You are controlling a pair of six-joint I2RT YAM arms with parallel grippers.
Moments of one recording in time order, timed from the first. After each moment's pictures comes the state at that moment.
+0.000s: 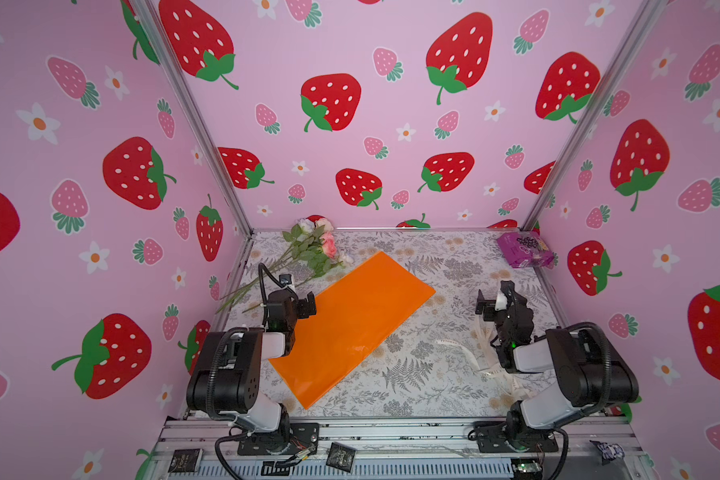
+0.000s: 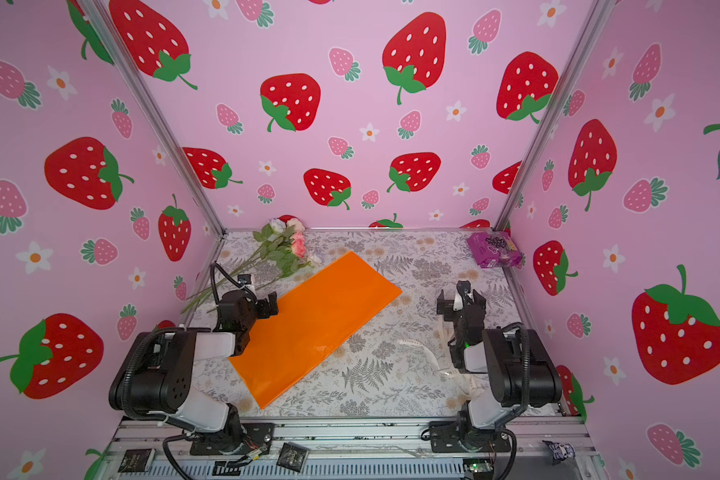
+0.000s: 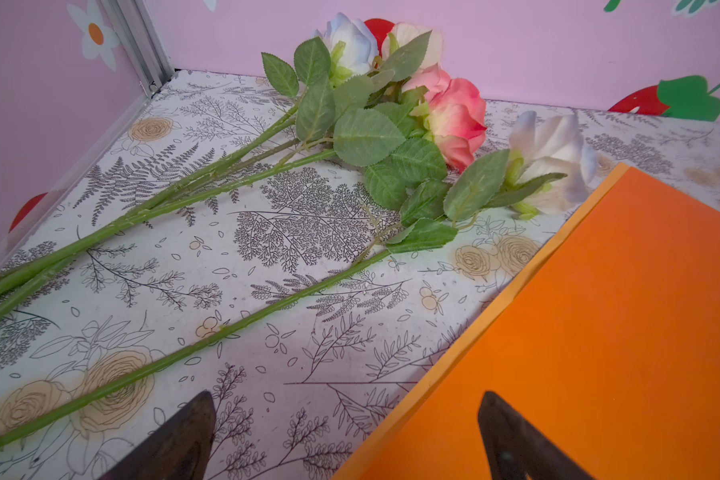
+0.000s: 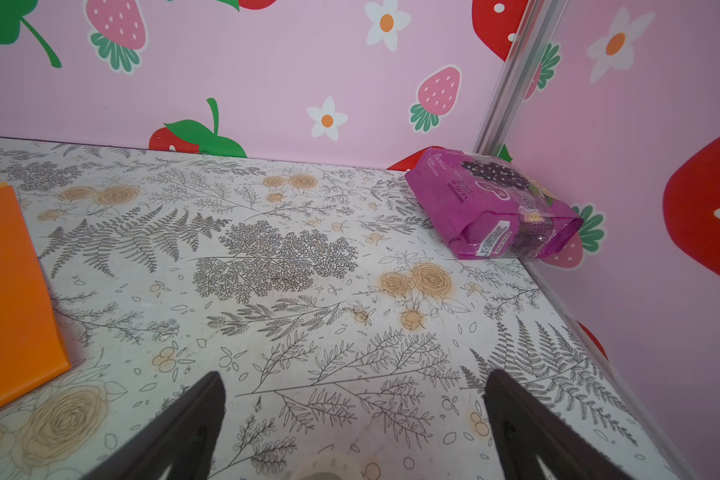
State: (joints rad) left arm 0.01 1.56 0.45 0.64 -0.03 -0.05; right arm 0.10 1.57 0.26 1.13 0.11 -0.11
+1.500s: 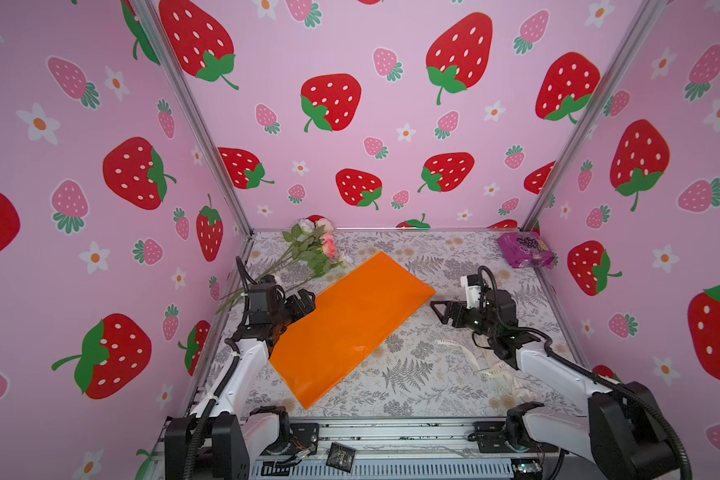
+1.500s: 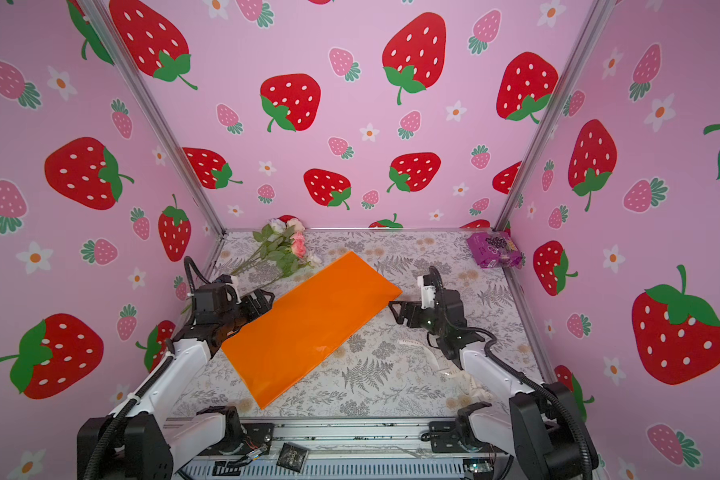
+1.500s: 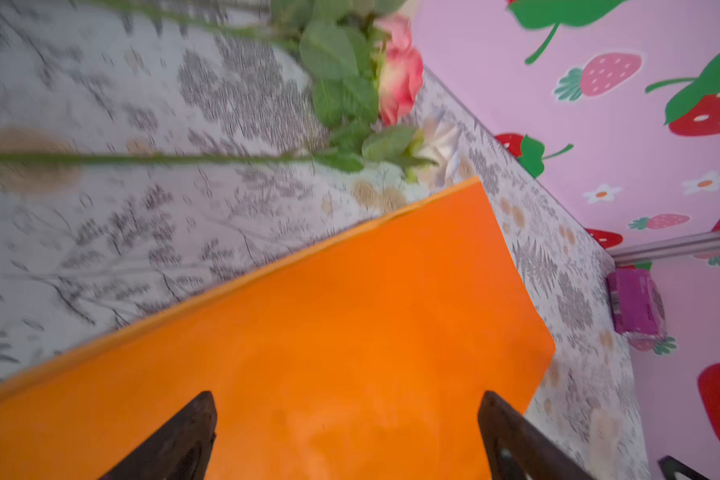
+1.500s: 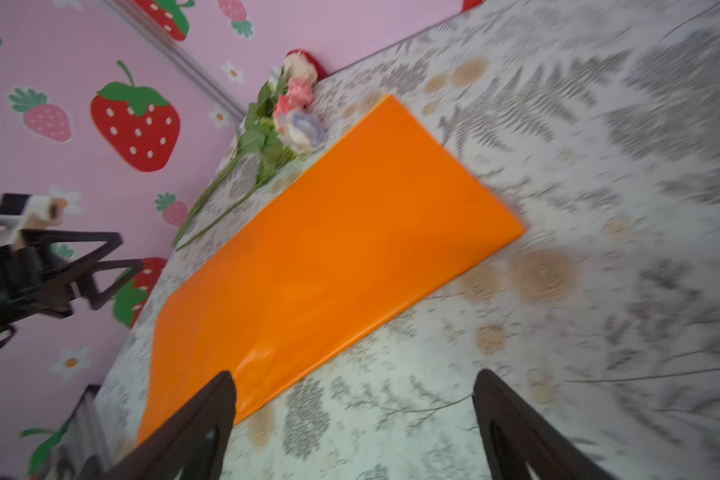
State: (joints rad) left arm 0.04 1.12 0.63 -0.27 0.30 -0.55; right arm 0.46 1.19 0.47 0.25 -0.42 0.52
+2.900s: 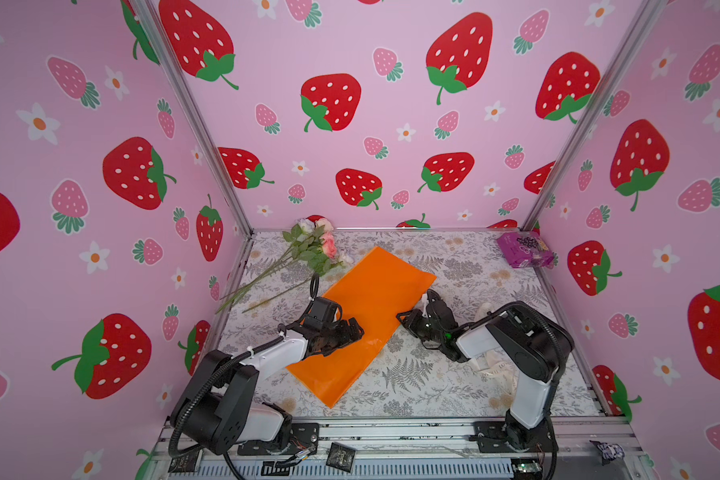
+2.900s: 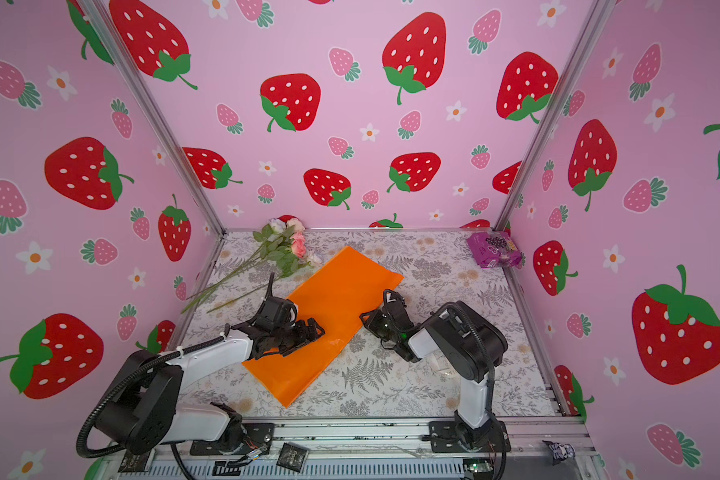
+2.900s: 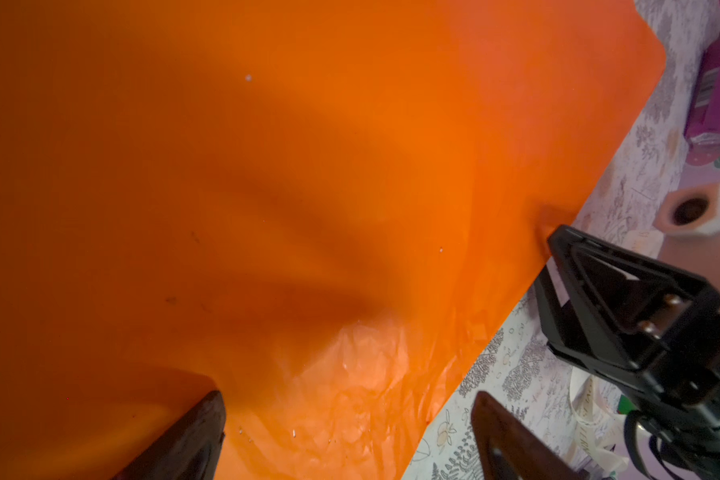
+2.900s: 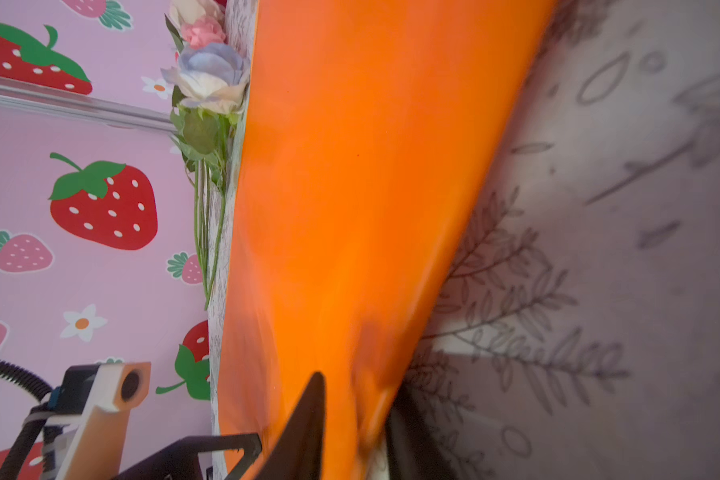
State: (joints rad) left arm -0.45 1.40 0.59 -0.18 0.29 -0.79; right arm 0.72 1.88 0.59 0.77 -0.17 1.16
